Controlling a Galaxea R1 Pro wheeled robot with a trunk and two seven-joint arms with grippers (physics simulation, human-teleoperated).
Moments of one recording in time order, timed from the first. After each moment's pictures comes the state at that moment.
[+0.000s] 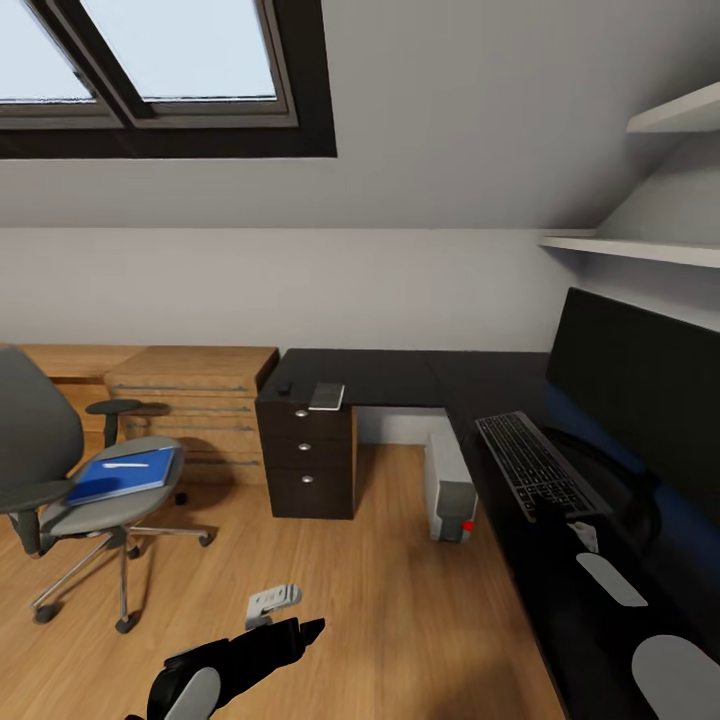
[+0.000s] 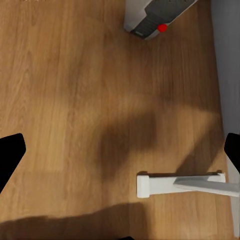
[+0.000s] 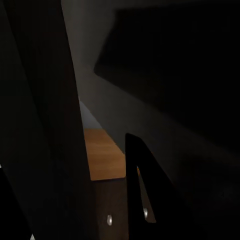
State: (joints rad) left arm -0.12 0.14 -0.38 -1.44 0.88 0.62 0.27; right arm -0.64 -0.28 0.15 -0.53 -1.70 -0.01 0.09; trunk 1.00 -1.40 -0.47
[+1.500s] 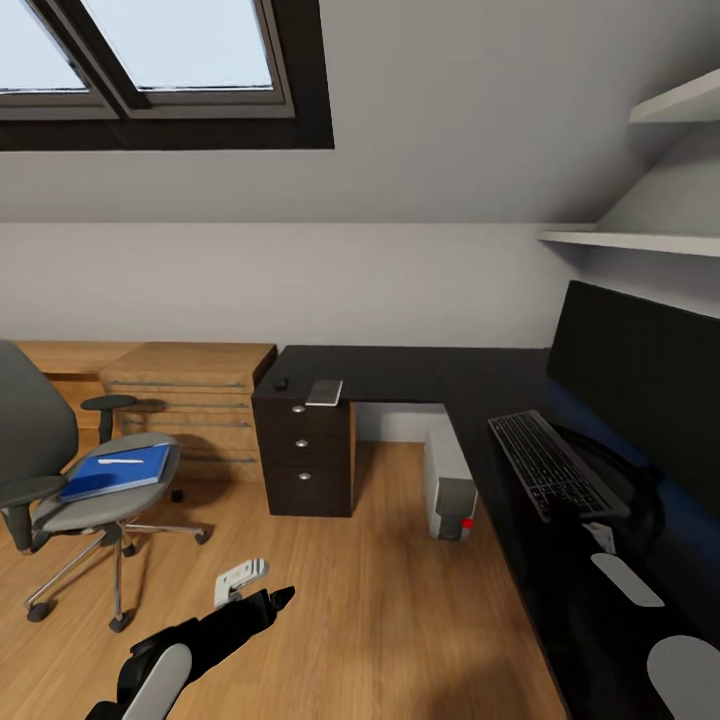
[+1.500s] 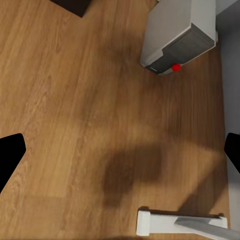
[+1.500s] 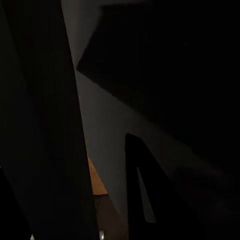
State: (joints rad) left arm -0.12 0.13 -0.21 -1.46 0.88 0.62 0.27; right arm -0.64 -0.31 0.14 -0.53 -1.70 0.00 0.09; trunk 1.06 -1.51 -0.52
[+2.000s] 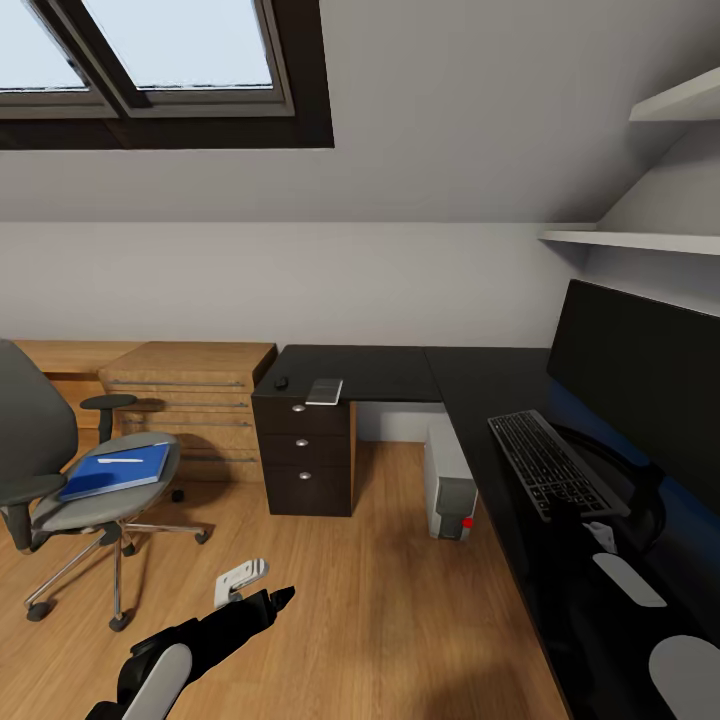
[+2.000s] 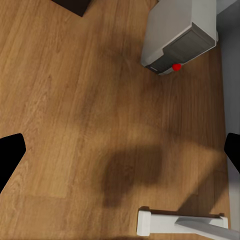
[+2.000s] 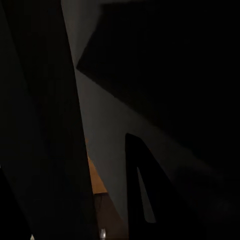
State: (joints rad) left arm -0.12 0.13 -0.21 -1.46 0.88 0.62 0.27; right arm -0.64 -0.32 0.13 -0.53 -1.70 0.01 0.10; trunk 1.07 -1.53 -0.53
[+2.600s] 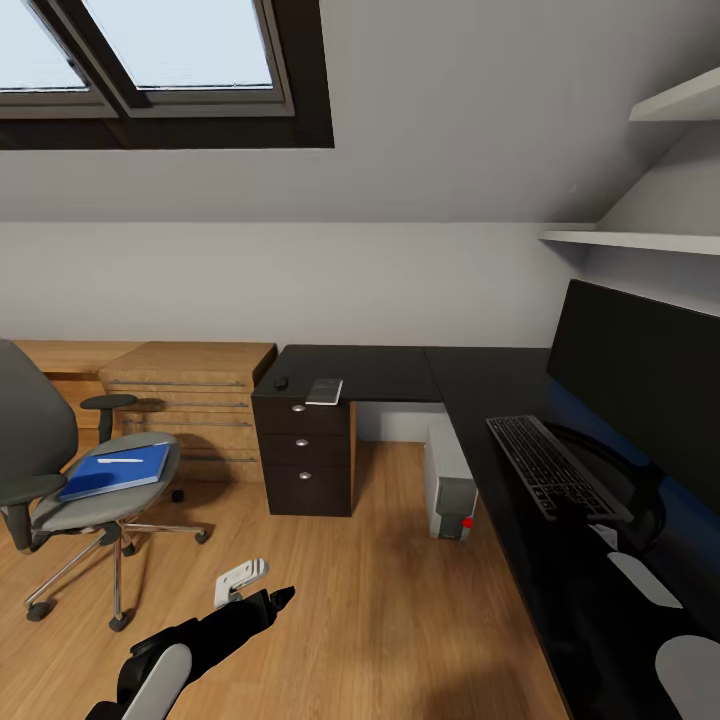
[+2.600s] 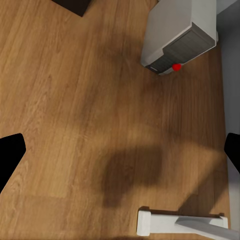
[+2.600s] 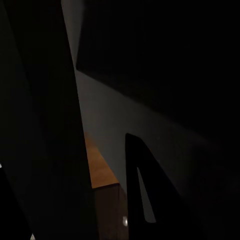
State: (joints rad) left arm -0.12 0.13 -0.21 -1.46 0.88 0.62 0.27; right arm -0.64 -0.32 0.01 -0.53 -1.74 0.14 0.07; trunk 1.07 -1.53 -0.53
